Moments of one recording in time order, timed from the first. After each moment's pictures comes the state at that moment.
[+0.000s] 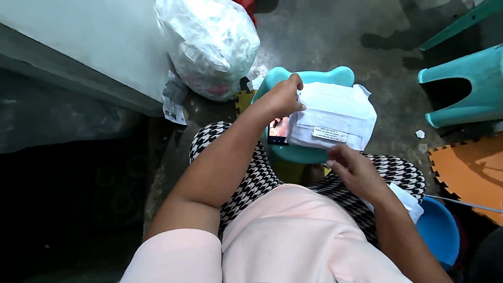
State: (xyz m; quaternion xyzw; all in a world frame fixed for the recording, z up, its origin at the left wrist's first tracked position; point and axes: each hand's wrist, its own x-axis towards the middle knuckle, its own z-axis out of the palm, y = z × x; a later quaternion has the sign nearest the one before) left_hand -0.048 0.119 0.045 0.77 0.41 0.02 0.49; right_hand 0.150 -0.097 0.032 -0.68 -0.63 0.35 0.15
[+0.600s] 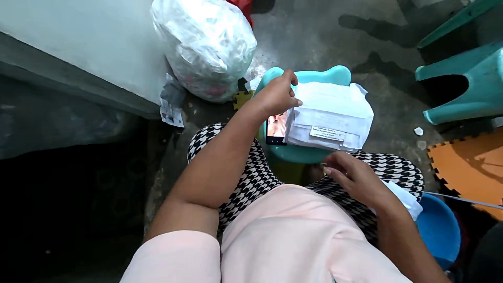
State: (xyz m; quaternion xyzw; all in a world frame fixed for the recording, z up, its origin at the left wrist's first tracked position) left_hand -0.053 0.124 0.043 0.76 0.42 0.06 0.50; right_hand 0.151 -0.107 0.037 -0.66 -0.64 0.37 0.10
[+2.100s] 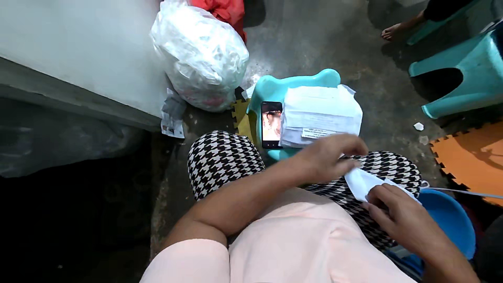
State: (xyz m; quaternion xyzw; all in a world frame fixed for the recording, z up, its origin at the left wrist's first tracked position) left_hand 0.007 -0.012 0.043 0.82 0.09 0.27 0.50; right_hand 0.186 -0.203 0.065 -0.73 -0.65 0.21 0.09
